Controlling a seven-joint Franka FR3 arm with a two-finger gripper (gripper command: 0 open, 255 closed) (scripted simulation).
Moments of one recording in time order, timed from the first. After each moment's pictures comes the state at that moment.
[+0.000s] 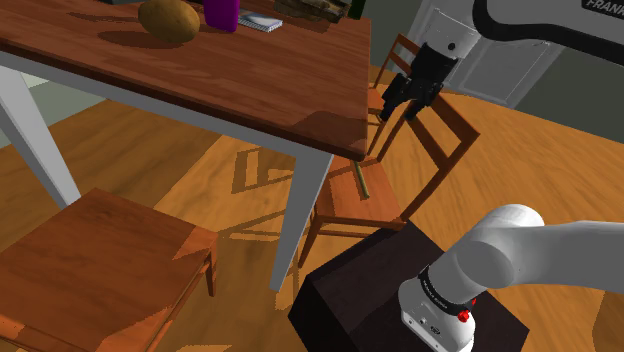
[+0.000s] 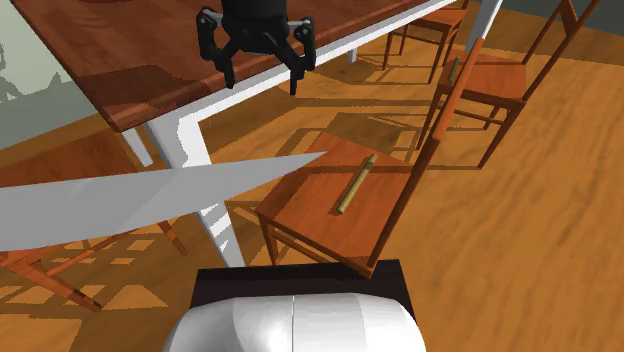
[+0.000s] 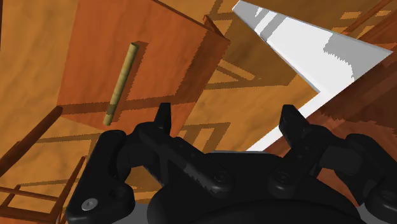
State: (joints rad) arm -0.02 -0.80 0.07 -2.37 0.10 1.67 0.16
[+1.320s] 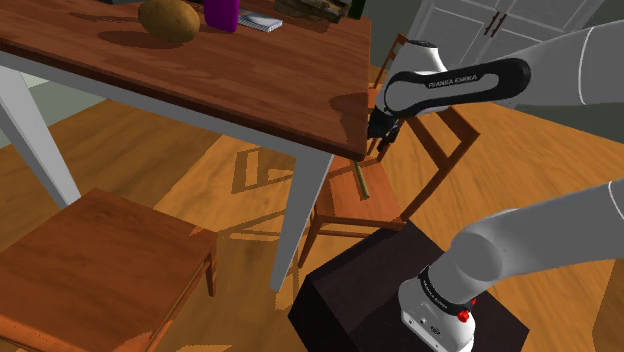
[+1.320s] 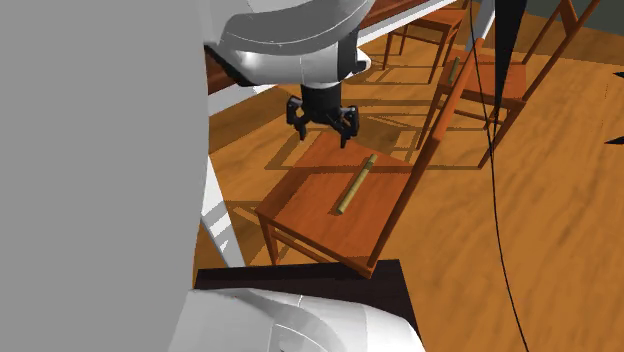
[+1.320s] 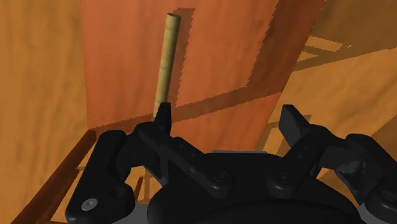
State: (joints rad) arm -0.19 -0.39 0.06 -2.57 -0.04 2.26 0.27
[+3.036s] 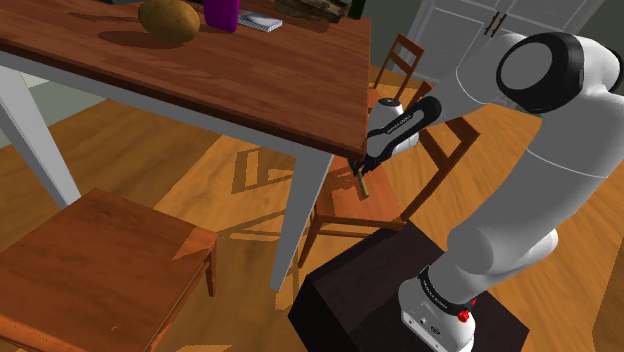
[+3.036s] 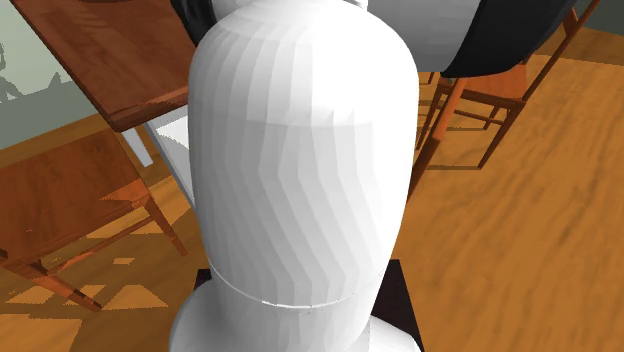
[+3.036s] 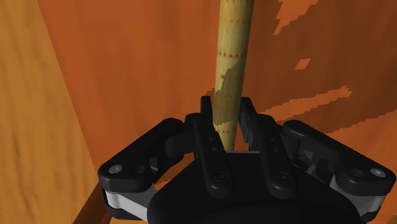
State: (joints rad) arm -0.32 0.20 -0.02 -2.47 -0.32 2.74 0.52
